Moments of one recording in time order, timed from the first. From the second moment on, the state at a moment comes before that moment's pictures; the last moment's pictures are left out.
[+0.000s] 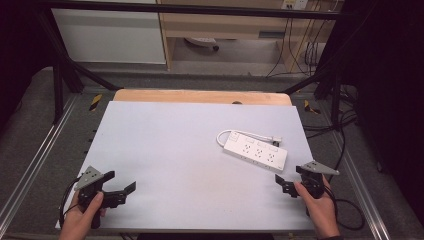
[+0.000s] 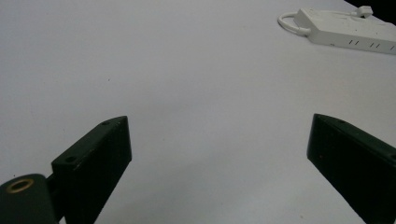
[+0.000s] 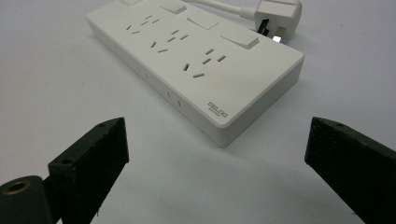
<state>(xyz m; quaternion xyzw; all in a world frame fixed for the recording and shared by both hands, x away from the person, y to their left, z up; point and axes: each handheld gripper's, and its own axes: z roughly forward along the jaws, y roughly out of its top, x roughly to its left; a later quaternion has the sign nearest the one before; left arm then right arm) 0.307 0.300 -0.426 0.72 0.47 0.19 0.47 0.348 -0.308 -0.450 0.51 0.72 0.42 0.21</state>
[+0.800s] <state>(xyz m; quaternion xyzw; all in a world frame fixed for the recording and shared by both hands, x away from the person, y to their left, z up) 0.308 0.299 -0.427 0.73 0.47 0.19 0.46 0.347 -0.311 -0.436 0.51 0.72 0.42 0.21</state>
